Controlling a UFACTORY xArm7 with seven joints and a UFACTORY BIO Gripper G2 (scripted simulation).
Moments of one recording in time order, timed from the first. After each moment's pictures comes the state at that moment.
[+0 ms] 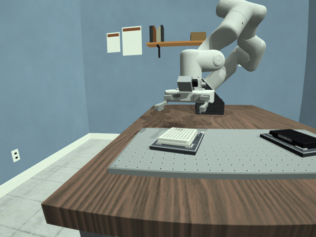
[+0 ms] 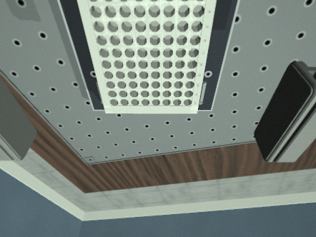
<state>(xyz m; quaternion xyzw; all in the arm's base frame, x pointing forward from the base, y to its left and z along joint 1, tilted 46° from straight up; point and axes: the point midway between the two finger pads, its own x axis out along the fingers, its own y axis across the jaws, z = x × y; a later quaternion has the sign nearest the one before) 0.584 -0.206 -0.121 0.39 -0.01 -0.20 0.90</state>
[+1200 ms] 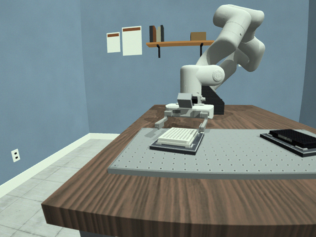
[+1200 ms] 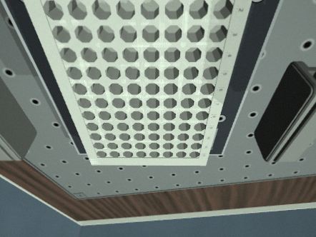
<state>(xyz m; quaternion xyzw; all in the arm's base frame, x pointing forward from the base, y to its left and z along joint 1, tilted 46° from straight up) 0.593 -0.169 -0.157 0.39 -0.01 -0.20 0.90</state>
